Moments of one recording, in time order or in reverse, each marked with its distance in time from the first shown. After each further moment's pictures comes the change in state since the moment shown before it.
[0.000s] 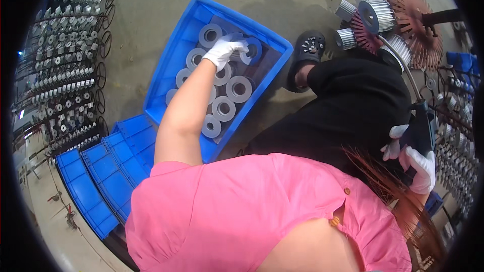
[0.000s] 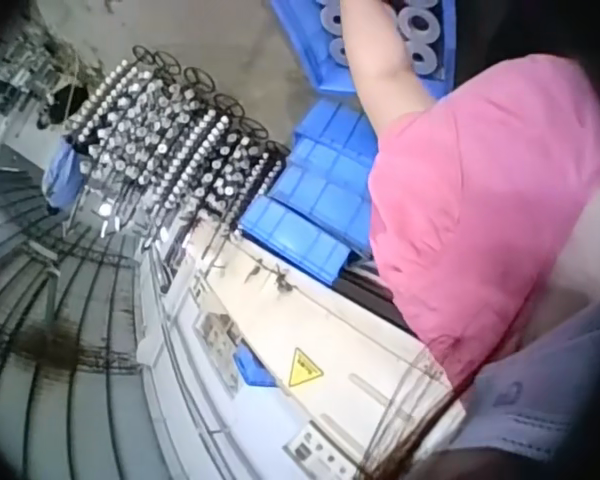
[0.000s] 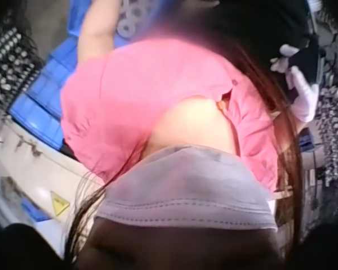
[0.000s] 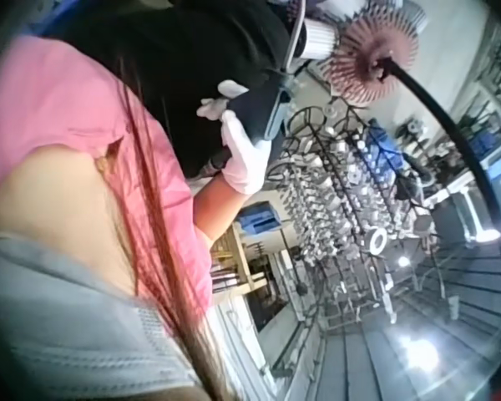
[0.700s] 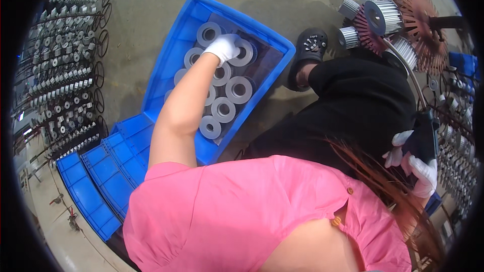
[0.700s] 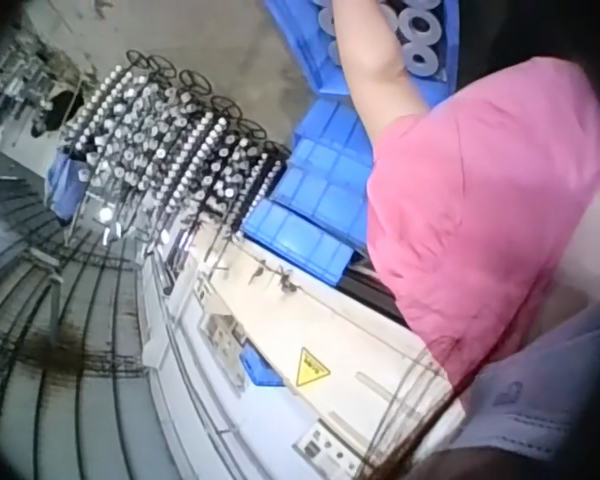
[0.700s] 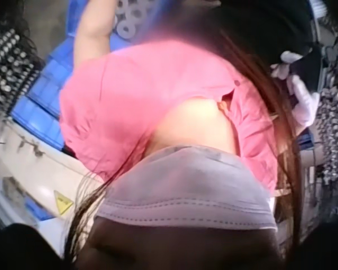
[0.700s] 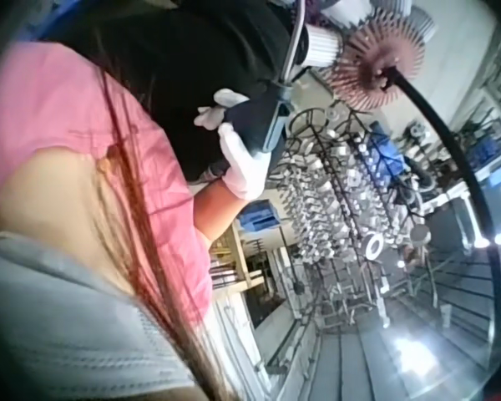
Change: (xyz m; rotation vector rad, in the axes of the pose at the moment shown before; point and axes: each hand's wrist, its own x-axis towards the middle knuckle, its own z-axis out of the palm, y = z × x) left_hand 0.019 -0.003 -0.017 1.187 0.045 0.114; right_hand 0.010 0.002 0.002 0.022 -0.020 0.043
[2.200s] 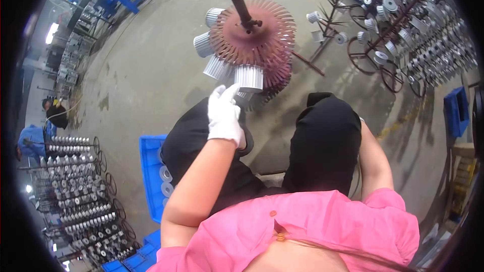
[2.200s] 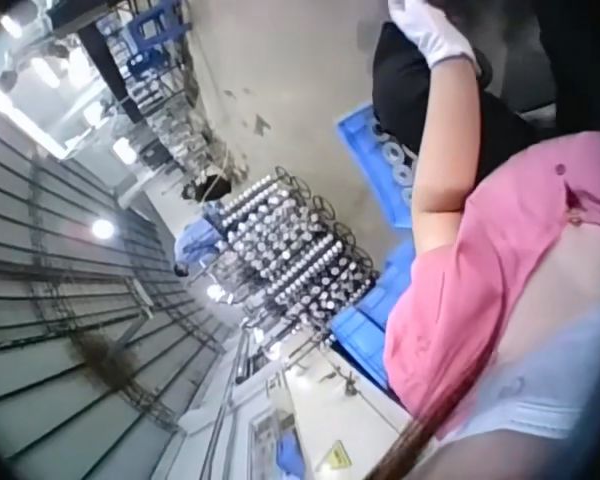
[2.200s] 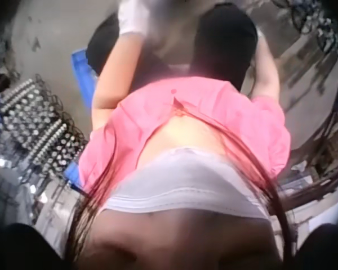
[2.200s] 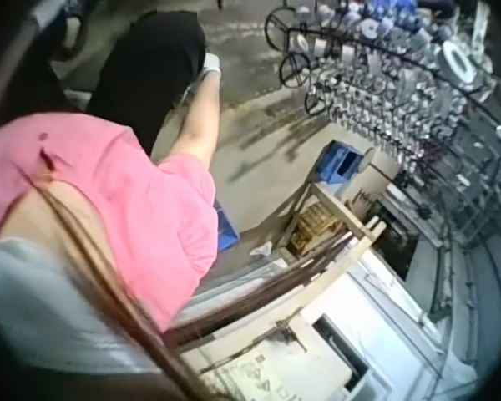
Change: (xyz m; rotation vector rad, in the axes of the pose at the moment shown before) left_hand -0.068 0.383 -0.014 -1.470 0.087 -0.077; right_hand 0.078 0.378 -0.355 -0.414 0.600 0.342
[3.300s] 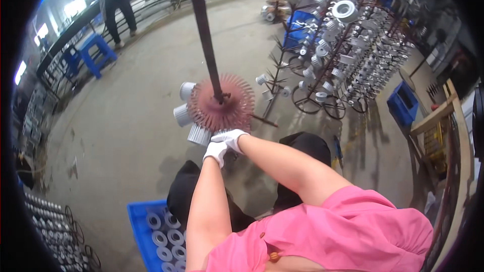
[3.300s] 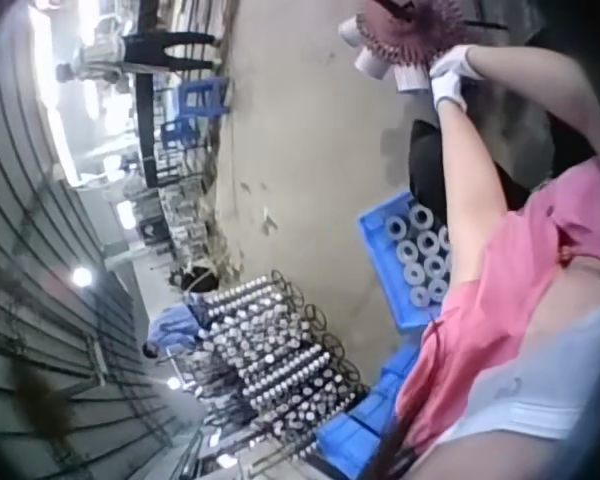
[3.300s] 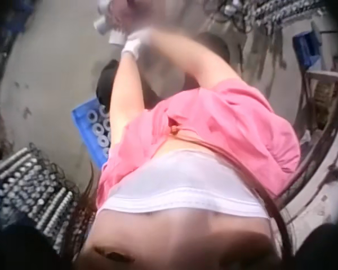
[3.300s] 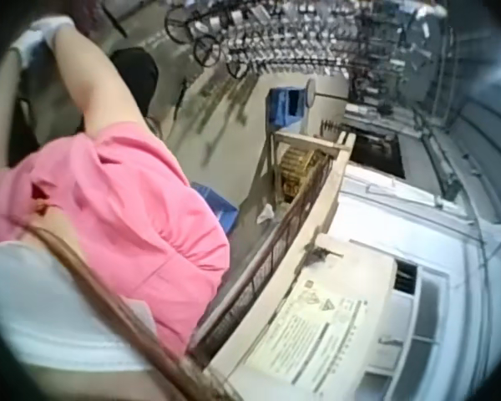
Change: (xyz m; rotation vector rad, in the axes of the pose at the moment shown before) left_hand 0.147 -0.052 -0.029 1.180 -0.517 0.246; right_hand -0.137 -0.423 0.120 0.451 -0.474 -0.325
